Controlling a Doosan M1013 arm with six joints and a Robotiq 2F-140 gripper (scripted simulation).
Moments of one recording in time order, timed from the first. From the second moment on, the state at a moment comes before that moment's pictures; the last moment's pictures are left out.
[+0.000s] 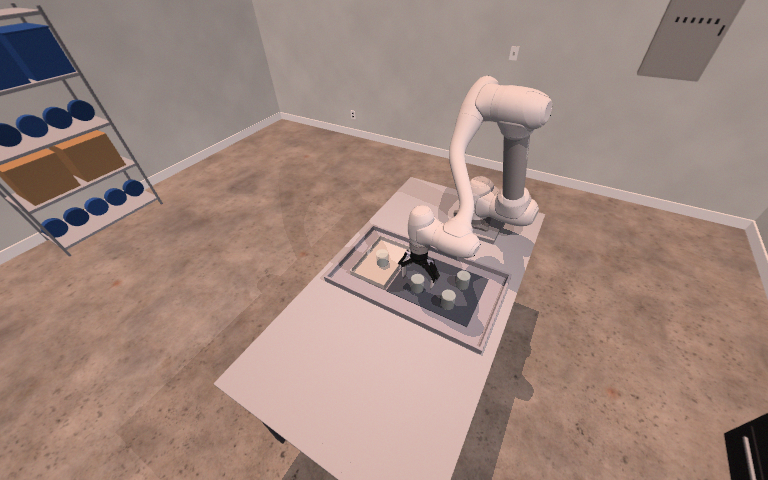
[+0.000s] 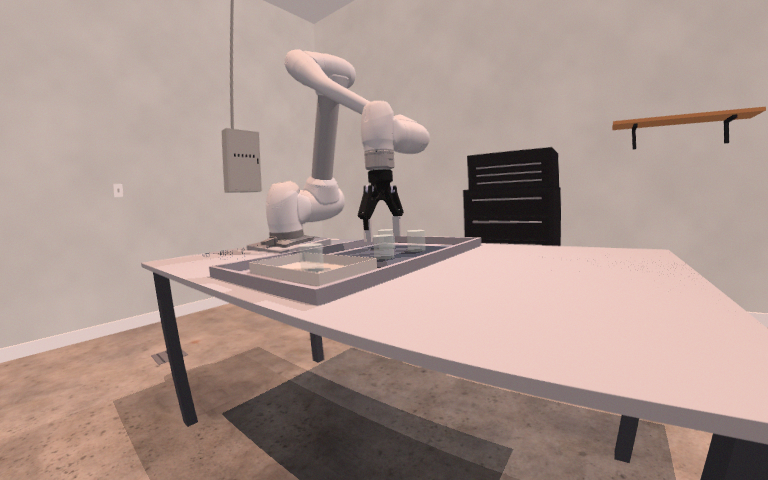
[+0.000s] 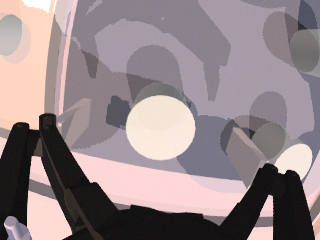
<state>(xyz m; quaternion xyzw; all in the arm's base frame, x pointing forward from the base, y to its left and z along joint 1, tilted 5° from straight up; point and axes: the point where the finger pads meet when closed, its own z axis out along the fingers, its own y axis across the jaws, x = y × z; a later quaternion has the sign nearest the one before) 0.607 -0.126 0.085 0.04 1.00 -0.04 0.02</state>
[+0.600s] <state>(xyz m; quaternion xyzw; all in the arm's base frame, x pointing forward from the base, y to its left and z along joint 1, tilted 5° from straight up) 0.608 -0.128 0.062 0.04 1.00 -0.04 0.02</state>
